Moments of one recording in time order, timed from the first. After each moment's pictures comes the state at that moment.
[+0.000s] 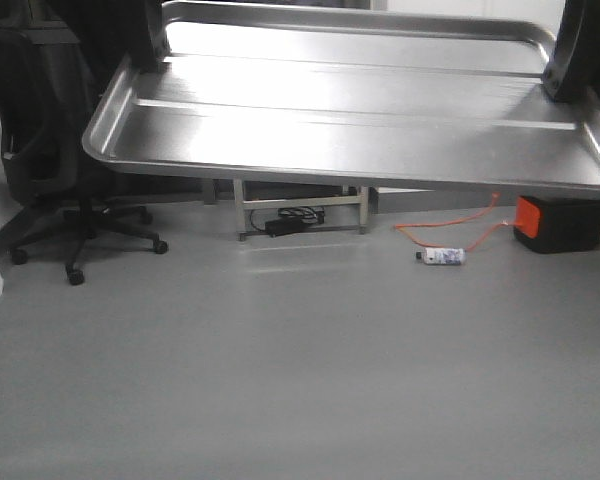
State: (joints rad) left arm -0.79 1.50 -1.47 0.13 1.19 -0.62; right arm 0.45 1.28 -1.14 -0.06 1.01 0.48
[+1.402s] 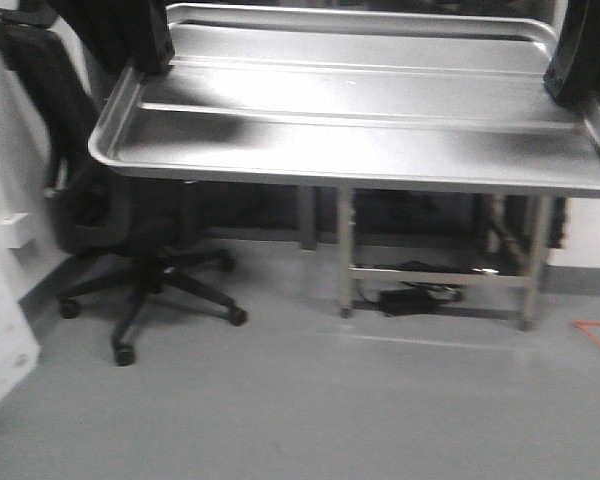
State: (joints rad) left arm -0.79 1.51 -1.47 0.13 1.18 -0.62; right arm 0.45 1.28 -1.14 -0.07 1.01 0.48
